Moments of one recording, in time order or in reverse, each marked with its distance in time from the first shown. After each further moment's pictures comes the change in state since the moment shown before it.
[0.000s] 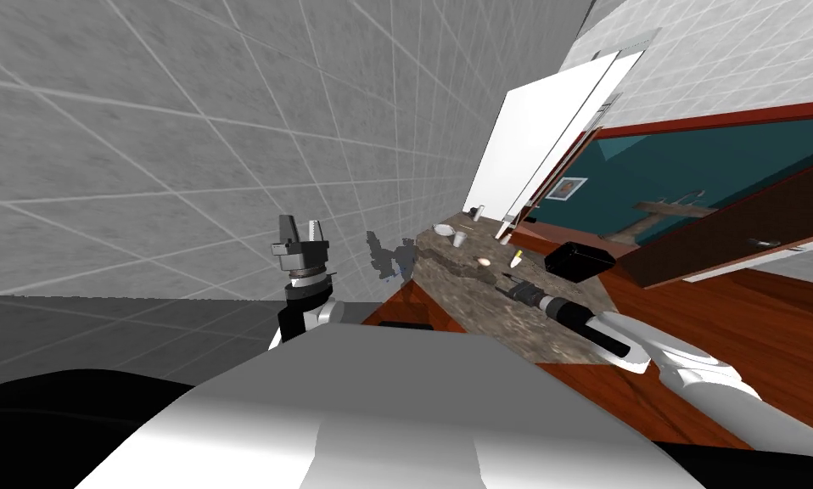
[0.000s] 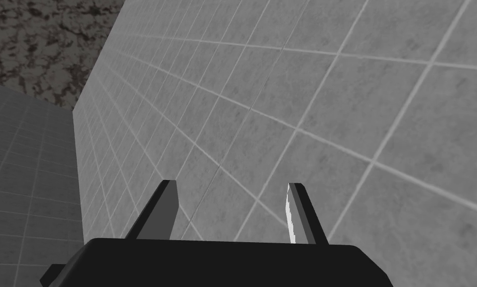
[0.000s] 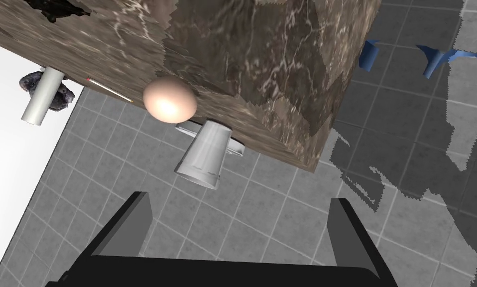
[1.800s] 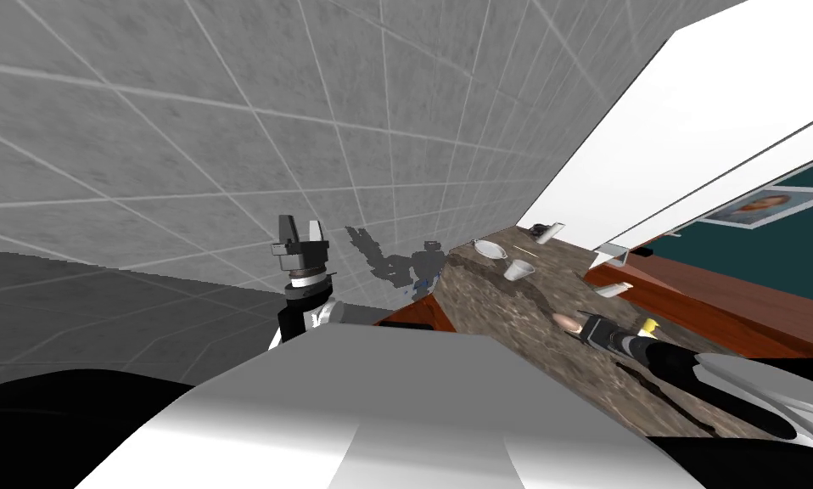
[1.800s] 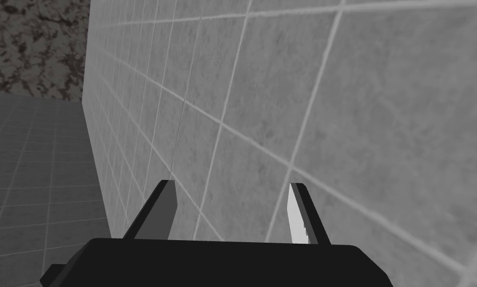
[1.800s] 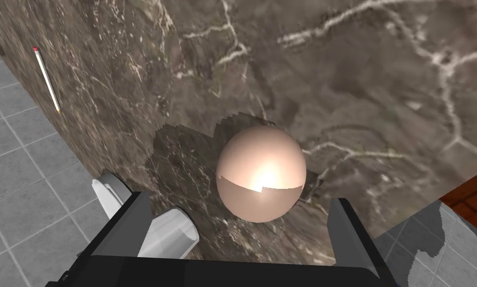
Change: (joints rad) left arm 0.000 0.000 0.000 0.000 0.000 0.000 0.000; right arm 0.142 -0.146 0.005 0.328 0.266 0.066 0.219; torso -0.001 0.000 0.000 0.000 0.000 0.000
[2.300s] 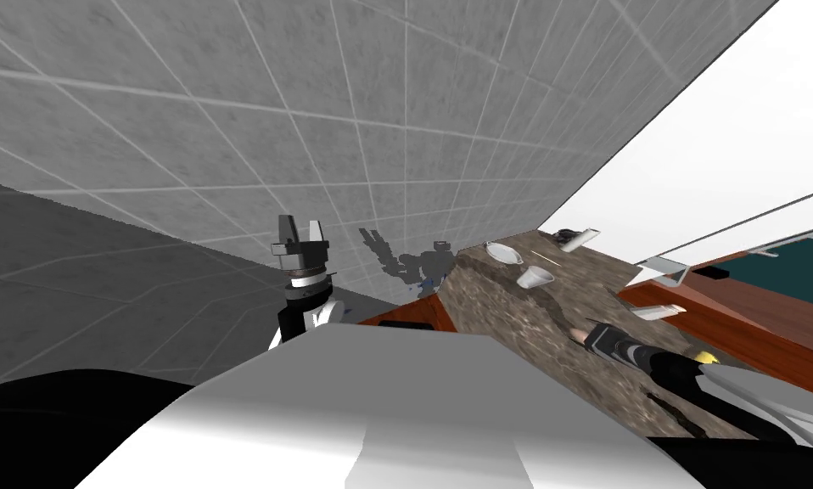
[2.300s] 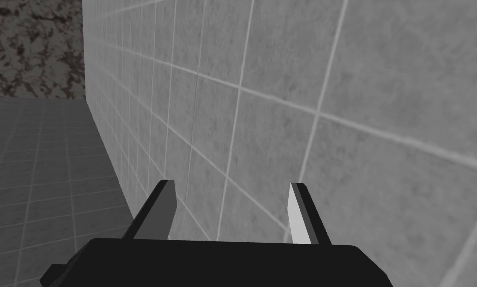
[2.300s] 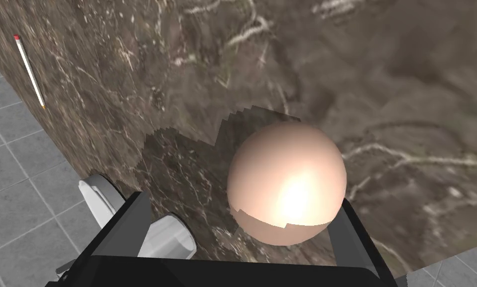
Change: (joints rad) left arm 0.000 0.000 0.000 0.000 0.000 0.000 0.000; right arm -0.013 0.037 0.022 0.055 -0.006 0.032 -0.023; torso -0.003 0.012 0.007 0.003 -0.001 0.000
